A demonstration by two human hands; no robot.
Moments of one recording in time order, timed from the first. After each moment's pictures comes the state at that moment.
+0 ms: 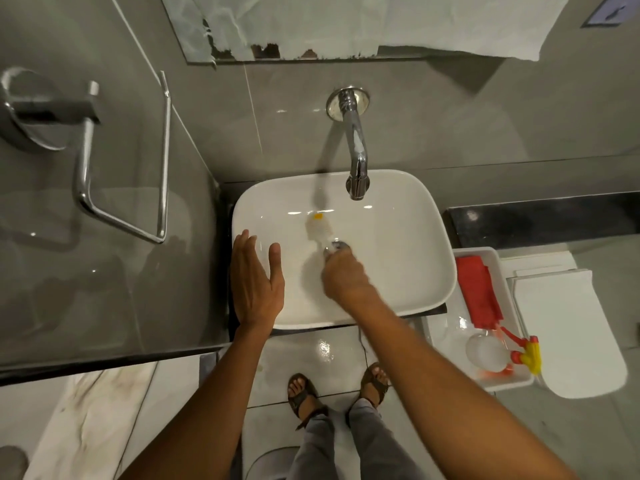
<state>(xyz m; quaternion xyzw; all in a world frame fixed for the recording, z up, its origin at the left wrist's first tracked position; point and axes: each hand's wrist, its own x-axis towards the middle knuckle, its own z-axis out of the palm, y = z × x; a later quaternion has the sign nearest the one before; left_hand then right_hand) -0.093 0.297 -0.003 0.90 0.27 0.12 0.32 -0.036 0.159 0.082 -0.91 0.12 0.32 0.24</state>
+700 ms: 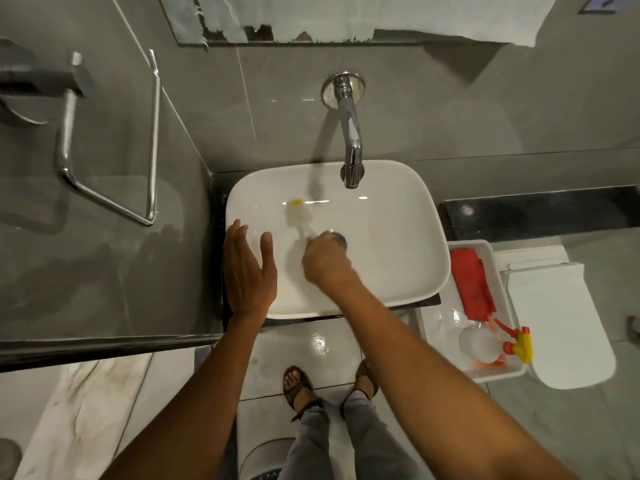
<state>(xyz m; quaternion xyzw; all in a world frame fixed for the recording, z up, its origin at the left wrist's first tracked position) -0.096 0.296 -0.005 0.88 0.28 0.14 0.35 -0.034 0.177 0.079 -0.91 0.06 0.33 0.23</state>
